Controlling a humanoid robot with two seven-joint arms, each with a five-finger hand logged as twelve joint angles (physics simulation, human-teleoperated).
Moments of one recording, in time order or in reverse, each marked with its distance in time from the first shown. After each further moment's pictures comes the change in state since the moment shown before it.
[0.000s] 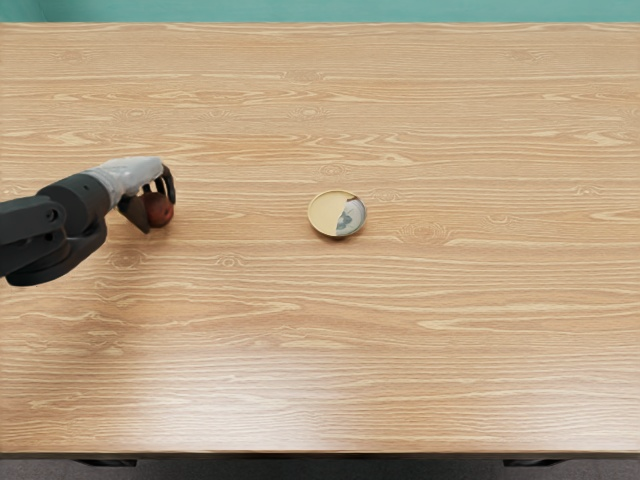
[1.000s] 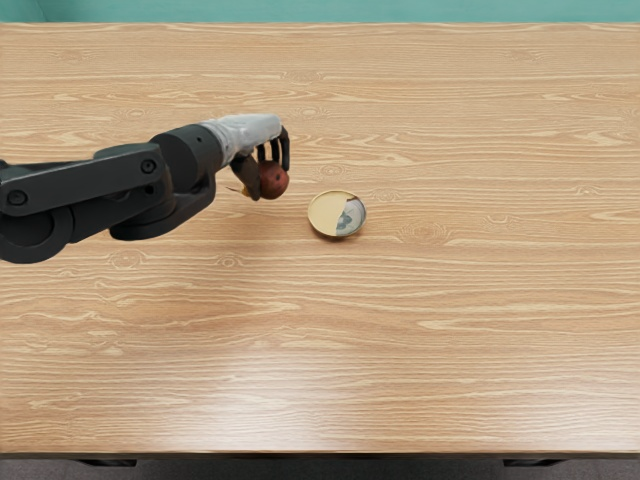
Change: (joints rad) left arm -0.151 -0.262 -0.116 -0.013 -0.045 -0.096 0.088; right arm -0.006 0.000 -0.001 0.000 0.000 0.000 0.000
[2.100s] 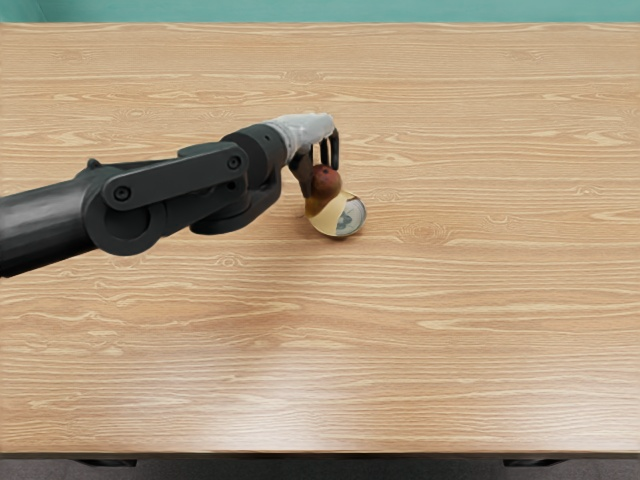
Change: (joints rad) left arm -0.006 -0.254 -0.030 0.241 0.017 0.000 0.001; right arm 0.000 0.000 0.000 0.000 0.000 0.000 0.000
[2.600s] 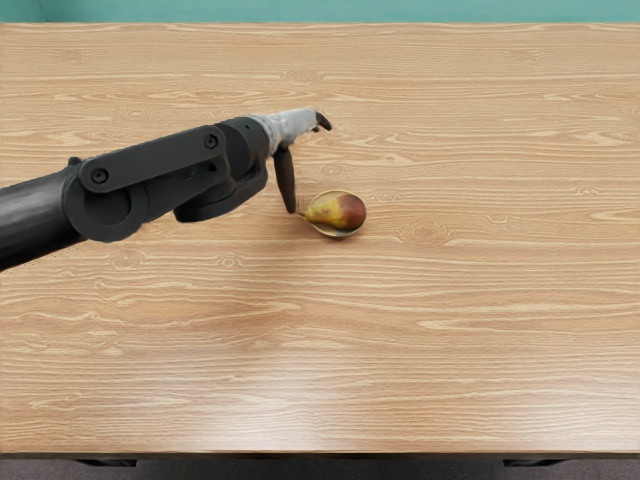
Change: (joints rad) left arm 0.011 0.058 -0.041 0.007 -0.147 -0.003 0.000; right arm 0.000 0.000 0.000 0.000 0.000 0.000 0.000
